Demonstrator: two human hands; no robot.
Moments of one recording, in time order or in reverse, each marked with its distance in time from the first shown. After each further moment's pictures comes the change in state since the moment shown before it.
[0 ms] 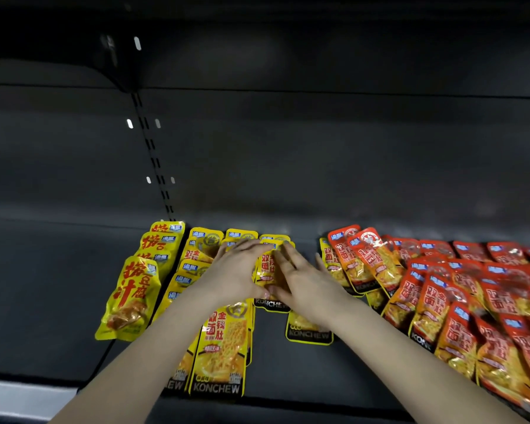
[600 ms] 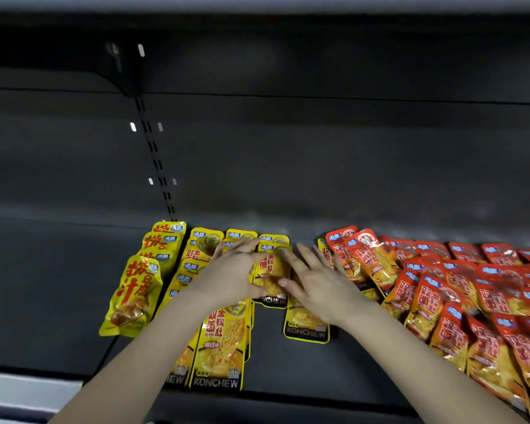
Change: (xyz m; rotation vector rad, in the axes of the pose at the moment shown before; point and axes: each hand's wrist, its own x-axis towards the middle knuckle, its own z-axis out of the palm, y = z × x) left_hand -0.011 0.002 -0.006 0.051 -0.028 0.015; right_hand -0.016 0.021 -0.005 0.009 0.039 0.020
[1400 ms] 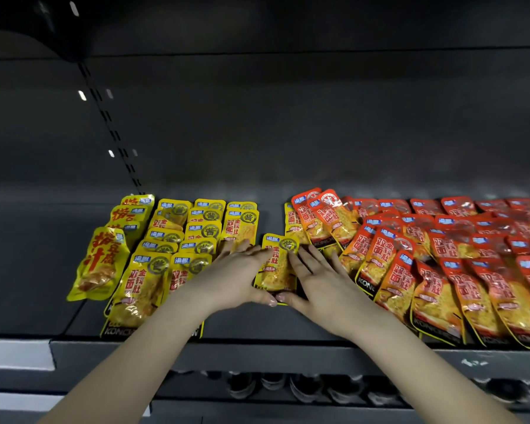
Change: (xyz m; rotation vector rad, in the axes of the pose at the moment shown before) left_hand -0.024 0.075 0.034 0.082 -0.204 0.078; right_hand -0.085 0.028 0.018 -0.047 -0.060 0.011
